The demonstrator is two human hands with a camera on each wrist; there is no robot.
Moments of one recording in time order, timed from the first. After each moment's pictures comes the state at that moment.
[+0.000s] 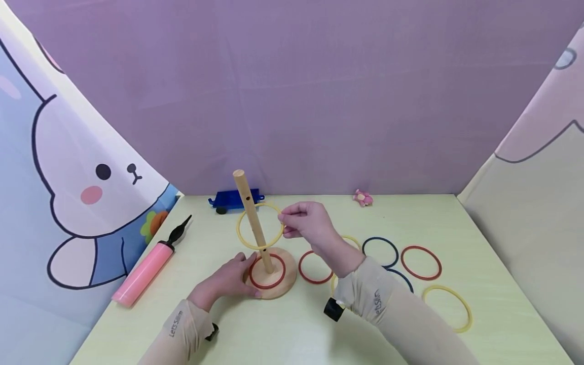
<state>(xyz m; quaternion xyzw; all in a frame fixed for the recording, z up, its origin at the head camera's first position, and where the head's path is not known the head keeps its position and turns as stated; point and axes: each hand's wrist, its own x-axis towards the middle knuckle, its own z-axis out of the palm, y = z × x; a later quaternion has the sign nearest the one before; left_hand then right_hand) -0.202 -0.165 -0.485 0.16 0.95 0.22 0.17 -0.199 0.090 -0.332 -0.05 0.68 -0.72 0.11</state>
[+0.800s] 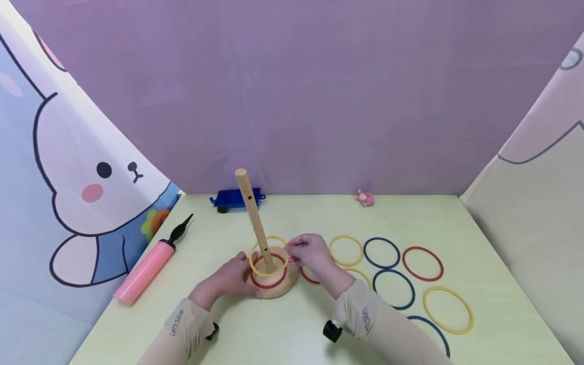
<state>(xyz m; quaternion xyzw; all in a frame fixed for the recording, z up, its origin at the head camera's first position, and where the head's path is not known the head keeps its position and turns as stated) -0.203 -0.166 -0.486 0.18 0.95 0.22 0.16 -0.201 0.083 -0.426 0.01 0.71 -0.69 0.13</state>
